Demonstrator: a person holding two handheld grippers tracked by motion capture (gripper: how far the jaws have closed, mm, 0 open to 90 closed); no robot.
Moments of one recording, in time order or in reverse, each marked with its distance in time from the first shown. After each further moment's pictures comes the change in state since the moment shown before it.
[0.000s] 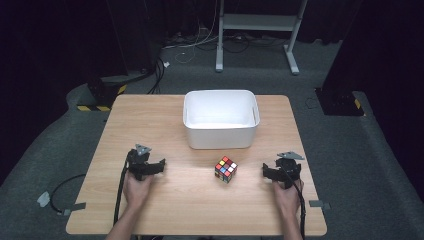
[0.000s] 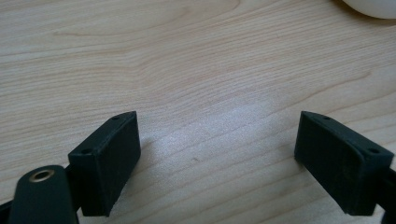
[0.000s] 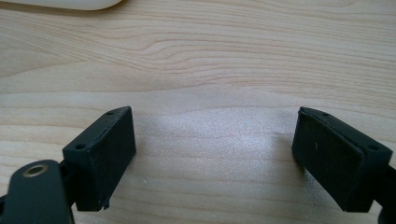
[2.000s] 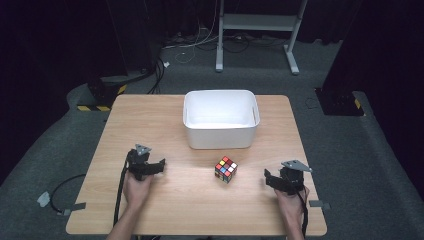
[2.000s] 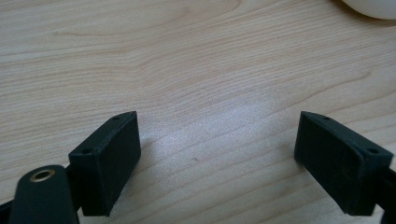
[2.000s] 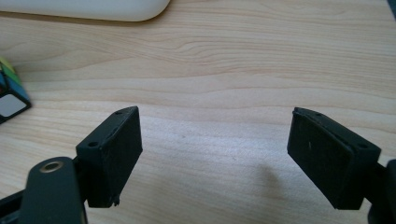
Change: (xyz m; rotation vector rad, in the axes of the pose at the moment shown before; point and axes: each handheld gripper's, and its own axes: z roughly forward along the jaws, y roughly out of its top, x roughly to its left) left arm 0.000 0.000 0.000 0.000 0.000 0.001; right arm 0.005 -0.019 -0.036 -0.081 0.062 0.016
